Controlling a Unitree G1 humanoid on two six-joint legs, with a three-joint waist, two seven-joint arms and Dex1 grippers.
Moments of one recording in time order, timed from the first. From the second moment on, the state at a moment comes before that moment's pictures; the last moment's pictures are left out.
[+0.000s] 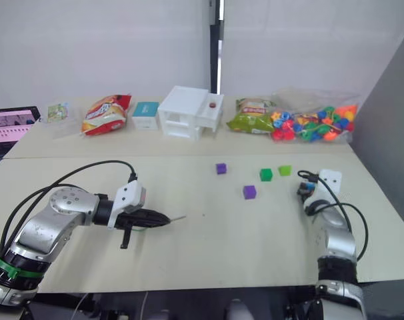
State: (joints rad) left arm -0.41 0.78 -0.15 -0.20 -0.32 0.46 -1.24; right arm -0.44 -0.37 -0.36 0.34 0.26 0.35 0.11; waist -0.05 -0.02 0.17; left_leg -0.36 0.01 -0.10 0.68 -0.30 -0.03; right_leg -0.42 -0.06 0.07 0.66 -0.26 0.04
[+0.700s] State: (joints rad) left arm -0.44 0.79 -0.17 -0.14 -0.32 0.43 -1.30; right arm -0.11 -0.10 0.25 -0.62 0.32 0.99 -0.14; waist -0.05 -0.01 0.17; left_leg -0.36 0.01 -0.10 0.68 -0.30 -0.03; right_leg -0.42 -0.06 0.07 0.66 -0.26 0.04
